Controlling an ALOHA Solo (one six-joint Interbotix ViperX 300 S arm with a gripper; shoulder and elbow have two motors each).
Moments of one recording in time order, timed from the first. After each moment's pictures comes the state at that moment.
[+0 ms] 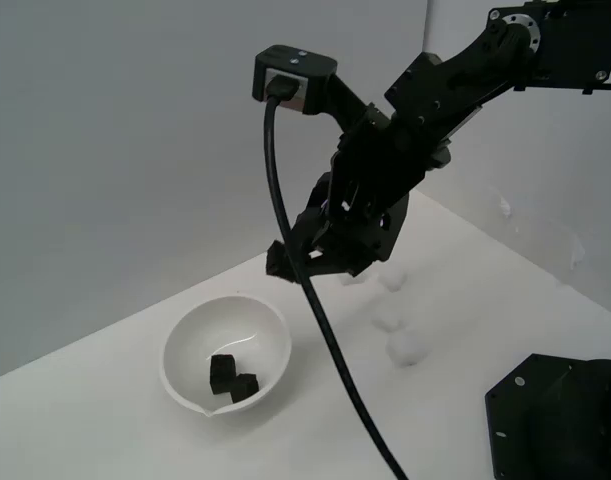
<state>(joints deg) -24.5 120.8 120.4 130.7 130.7 -22.2 46.8 22.1</state>
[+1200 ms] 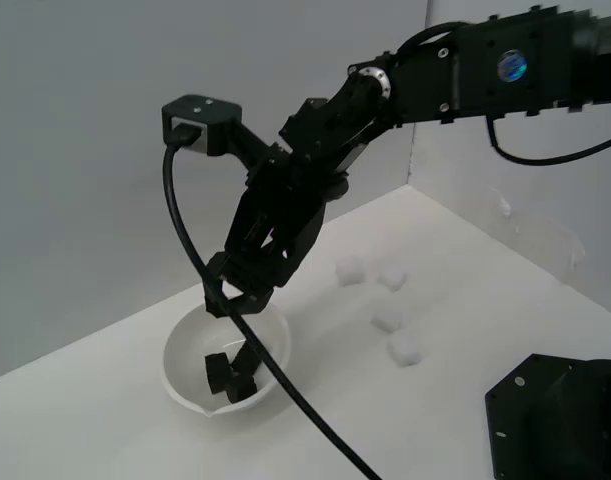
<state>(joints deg) -28.6 108.8 108.4 124.6 124.9 -25.4 40.9 22.1</state>
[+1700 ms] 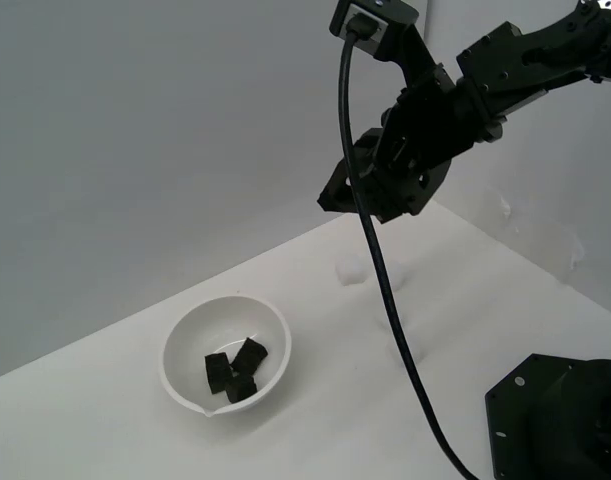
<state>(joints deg) -12.9 129.4 129.3 135.0 135.1 -23.5 41.2 23.9</state>
